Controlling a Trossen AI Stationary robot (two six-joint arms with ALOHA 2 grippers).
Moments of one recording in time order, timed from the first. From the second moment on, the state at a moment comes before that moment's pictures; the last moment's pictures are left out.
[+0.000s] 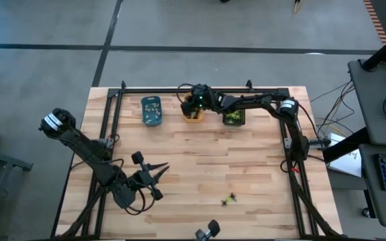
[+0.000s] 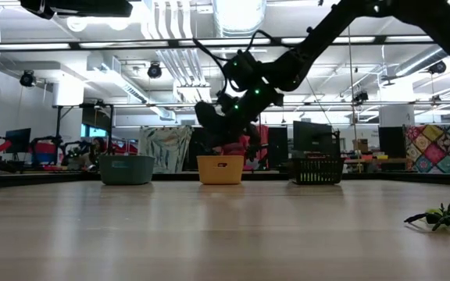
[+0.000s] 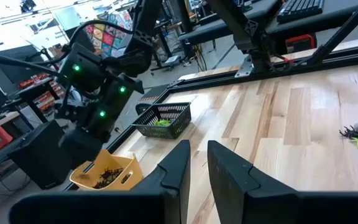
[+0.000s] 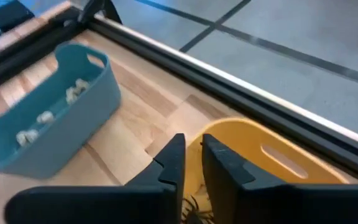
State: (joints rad) left arm -0.78 1.41 0.70 0.26 -1.30 -0.11; right arm -0.43 2.10 1.40 0.18 0.19 0.35
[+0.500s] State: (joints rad) left arm -0.78 1.41 0.70 0.26 -1.30 -0.13; right arm -0.41 2.04 1.40 0.15 0.12 0.33
